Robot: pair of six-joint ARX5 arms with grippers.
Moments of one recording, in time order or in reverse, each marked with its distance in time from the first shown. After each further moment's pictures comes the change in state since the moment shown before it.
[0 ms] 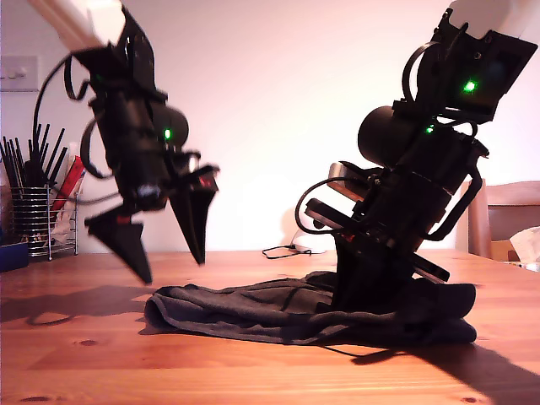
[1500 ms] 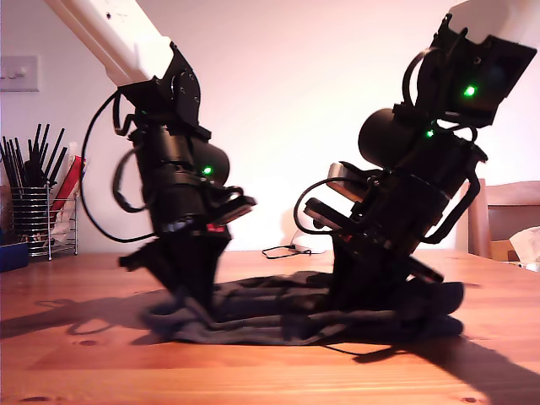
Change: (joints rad) left arm -0.113 0.054 -0.018 -0.096 0.030 0.089; right arm -0.001 0.016 0.000 0.024 -0.072 -0.002
